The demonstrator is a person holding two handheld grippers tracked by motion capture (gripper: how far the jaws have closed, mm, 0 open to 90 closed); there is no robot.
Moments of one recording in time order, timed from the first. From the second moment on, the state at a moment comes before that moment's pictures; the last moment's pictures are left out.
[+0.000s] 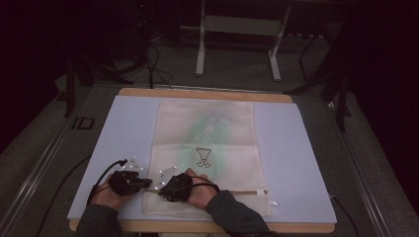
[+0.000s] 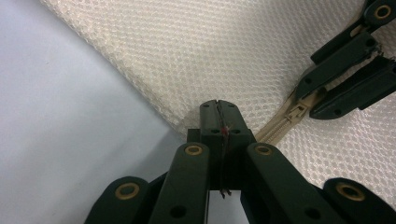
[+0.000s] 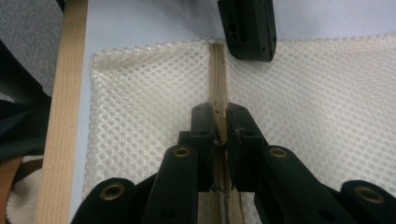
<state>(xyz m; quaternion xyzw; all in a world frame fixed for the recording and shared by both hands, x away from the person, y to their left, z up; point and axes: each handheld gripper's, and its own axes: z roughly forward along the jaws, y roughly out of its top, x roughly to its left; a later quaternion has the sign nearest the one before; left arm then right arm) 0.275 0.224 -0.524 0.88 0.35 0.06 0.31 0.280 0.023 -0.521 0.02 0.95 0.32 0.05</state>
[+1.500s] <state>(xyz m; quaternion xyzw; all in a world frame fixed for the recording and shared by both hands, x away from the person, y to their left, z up) 0.274 0.223 -0.523 0.88 0.35 0.06 0.31 0.277 -0.008 -0.519 0.02 0.95 0.31 0.06</state>
